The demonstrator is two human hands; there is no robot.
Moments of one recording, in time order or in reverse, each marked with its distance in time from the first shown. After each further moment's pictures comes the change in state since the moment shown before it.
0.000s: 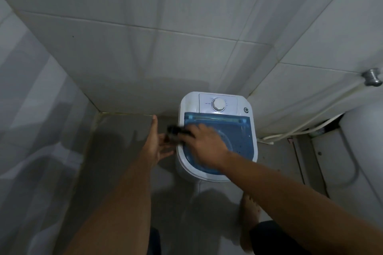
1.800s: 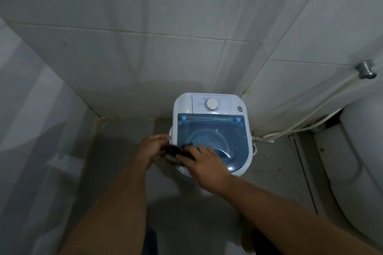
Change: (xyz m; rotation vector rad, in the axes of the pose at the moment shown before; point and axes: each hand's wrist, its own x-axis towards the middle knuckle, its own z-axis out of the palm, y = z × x) left_hand 0.006 -0.009 0.005 0.164 0.130 0.112; right_hand -0.060 -0.017 0.015 0.029 0.027 0.025
